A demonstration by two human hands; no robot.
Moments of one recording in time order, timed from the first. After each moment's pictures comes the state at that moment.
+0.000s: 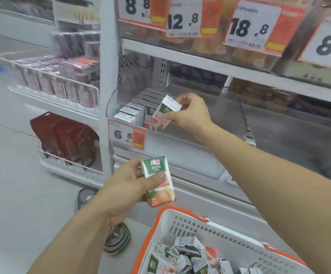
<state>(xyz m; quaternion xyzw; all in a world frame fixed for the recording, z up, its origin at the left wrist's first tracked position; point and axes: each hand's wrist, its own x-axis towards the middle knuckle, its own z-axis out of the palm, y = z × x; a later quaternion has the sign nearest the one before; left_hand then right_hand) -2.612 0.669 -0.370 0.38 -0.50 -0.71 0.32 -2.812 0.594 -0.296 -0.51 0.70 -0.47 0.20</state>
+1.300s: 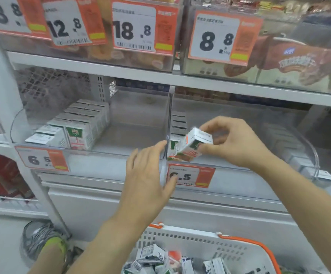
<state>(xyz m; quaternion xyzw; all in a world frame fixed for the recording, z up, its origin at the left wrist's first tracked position) -2.780 0.709 -0.361 0.29 -0.85 -0.15 0.42 -2.980 0.783 -0.271 -0.53 0.75 -0.38 0.10</state>
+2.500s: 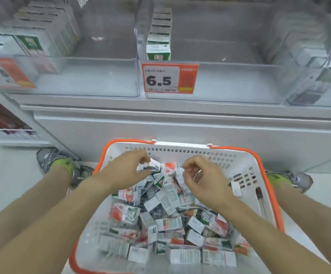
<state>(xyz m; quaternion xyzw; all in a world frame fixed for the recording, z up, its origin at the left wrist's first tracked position) -2.730 0.740 -0.503 0.31 -0.91 -0.29 -0.05 -2.902 0.923 -0.510 -0.50 0.76 -0.37 0.20</state>
